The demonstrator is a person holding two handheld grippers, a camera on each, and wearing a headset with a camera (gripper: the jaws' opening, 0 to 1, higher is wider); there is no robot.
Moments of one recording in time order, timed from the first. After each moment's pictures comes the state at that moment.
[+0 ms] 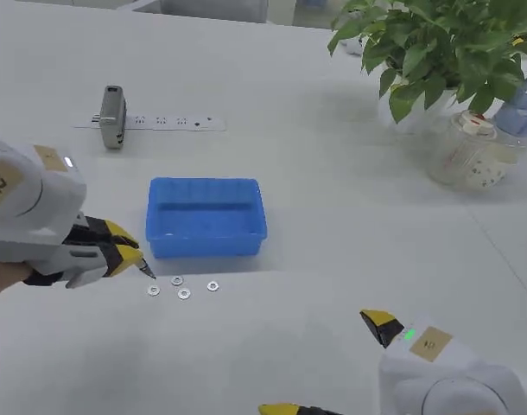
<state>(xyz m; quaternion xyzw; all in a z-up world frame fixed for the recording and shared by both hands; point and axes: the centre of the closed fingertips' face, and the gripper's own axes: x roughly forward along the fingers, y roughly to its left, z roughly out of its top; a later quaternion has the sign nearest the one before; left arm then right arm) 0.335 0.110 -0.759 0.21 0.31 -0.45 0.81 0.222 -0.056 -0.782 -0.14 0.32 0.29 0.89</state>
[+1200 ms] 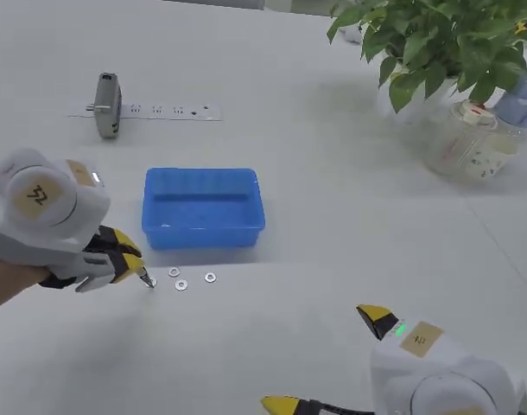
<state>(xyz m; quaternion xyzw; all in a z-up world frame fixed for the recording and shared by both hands) 0.333 0.104 -0.788 0.25 0.33 -0.46 0.78 0.220 -0.058 -0.788 -0.16 0.34 0.28 0.88</state>
